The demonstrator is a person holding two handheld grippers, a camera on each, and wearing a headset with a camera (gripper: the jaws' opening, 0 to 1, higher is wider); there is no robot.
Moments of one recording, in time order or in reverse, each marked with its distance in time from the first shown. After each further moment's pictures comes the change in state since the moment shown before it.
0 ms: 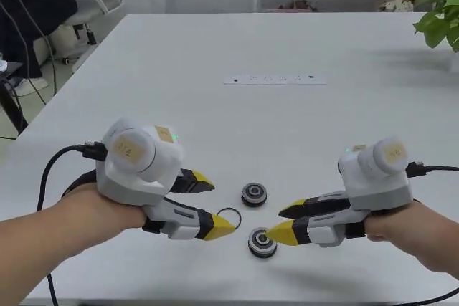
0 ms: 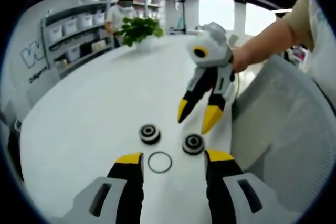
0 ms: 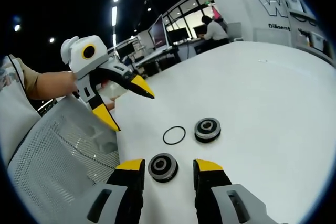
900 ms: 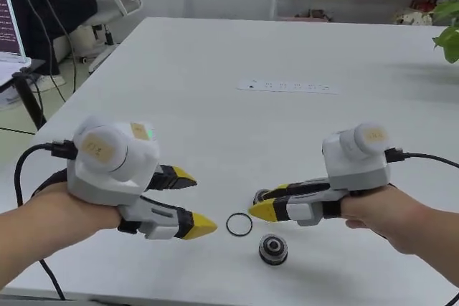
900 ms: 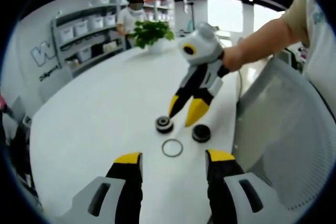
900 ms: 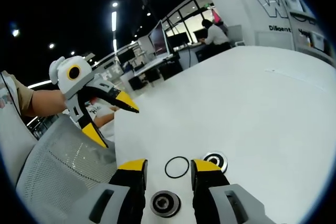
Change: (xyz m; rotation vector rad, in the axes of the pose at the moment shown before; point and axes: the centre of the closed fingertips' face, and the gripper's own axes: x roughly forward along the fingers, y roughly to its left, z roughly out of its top) left arm -0.045 0.017 -0.012 -0.022 -0.019 0.089; right arm 0.023 0.002 0.052 0.016 -0.045 0.013
